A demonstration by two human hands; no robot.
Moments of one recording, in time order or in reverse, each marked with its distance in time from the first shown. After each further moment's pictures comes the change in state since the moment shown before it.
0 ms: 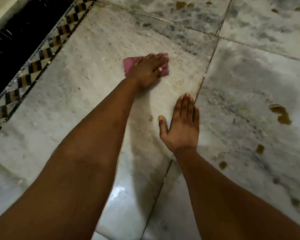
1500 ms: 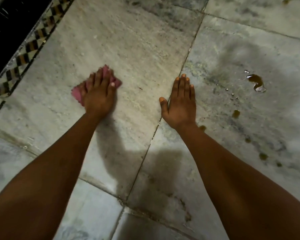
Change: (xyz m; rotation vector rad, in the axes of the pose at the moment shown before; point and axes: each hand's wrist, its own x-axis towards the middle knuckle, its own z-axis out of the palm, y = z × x) left_hand -0.169 -0.015 0.046 0.119 0.233 -0.511; right_hand -0.021 0.044 -0.015 0.002 -0.084 -0.100
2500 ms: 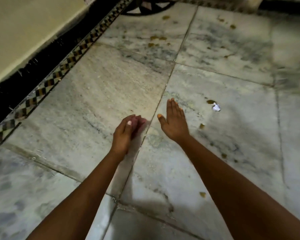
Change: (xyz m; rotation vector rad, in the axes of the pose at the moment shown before) left_hand -0.124 0.094 -0.025 -1.292 -0.027 0.063; right_hand -0.041 0.021 -0.077 0.245 -0.101 0.004
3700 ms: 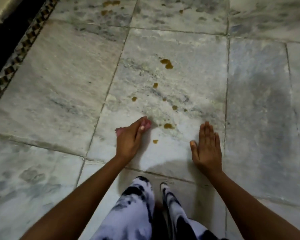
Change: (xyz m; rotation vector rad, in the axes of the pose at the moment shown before) left_hand -0.155 0.009 0.127 0.776 -0.294 0.173; right_hand -0.281 0.204 -0.003 -0.127 0.203 0.235
